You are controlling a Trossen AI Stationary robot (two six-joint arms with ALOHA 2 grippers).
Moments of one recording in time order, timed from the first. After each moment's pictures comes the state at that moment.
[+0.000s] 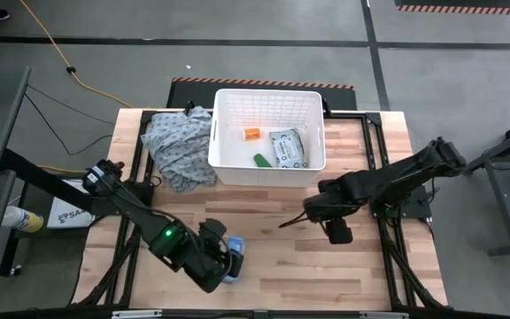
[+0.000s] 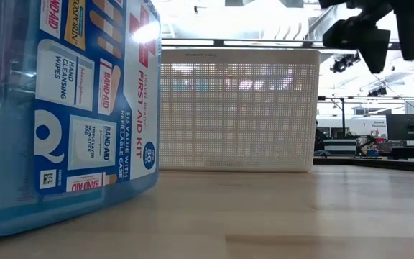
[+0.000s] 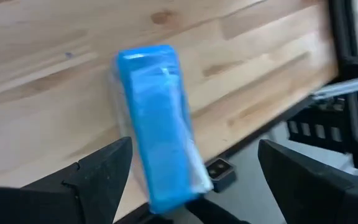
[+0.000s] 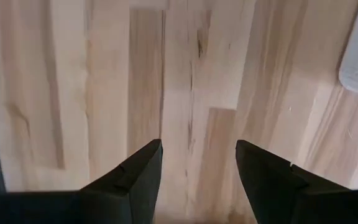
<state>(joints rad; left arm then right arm) -0.66 1.77 1.78 -1.13 -0.36 -1.80 0.31 1.49 1.25 -1.24 -0.07 0.24</state>
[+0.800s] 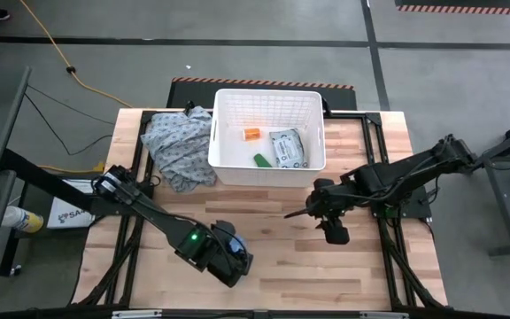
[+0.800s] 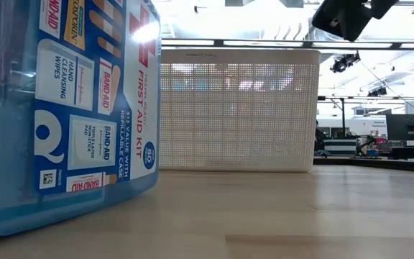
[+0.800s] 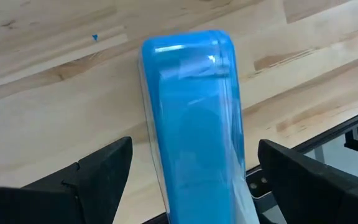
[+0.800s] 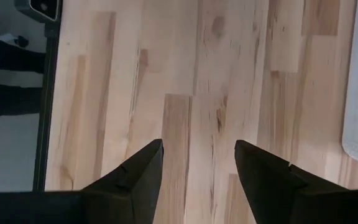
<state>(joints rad) -0.59 1.89 1.78 -1.17 -0.22 -1.80 0.31 1.35 1.21 -0.99 -0.08 0.29</state>
